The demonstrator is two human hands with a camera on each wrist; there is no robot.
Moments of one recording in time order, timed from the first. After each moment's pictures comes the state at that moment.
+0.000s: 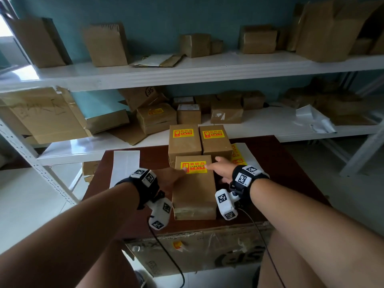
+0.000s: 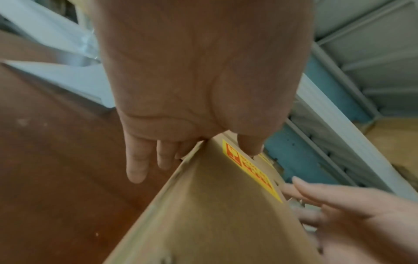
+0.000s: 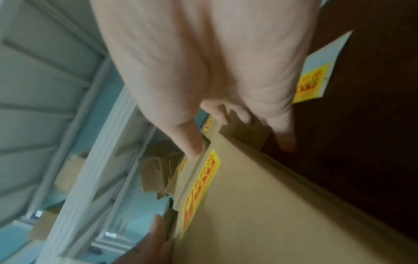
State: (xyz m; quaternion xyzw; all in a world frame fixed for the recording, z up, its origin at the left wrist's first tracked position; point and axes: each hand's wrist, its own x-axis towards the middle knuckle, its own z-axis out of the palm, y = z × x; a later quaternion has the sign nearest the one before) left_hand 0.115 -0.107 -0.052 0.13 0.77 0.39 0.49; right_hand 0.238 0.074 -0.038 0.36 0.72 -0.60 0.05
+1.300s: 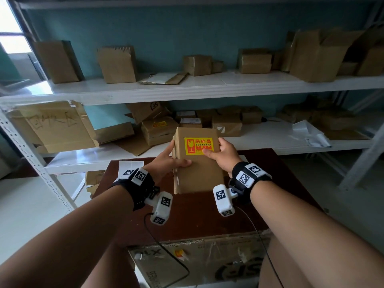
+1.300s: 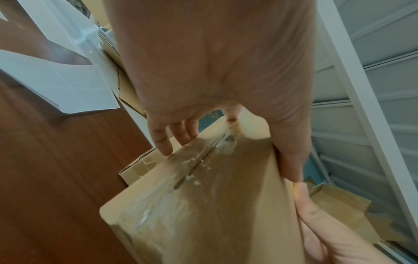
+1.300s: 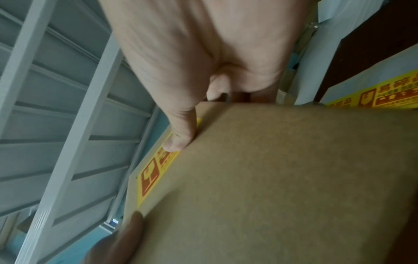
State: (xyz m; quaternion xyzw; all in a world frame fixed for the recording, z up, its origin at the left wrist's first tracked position) left_hand 0.131 -0.121 0.033 0.27 0.72 0.55 0.33; right_hand 0.251 0.057 0.034 0.25 0.77 -0.55 -0.20
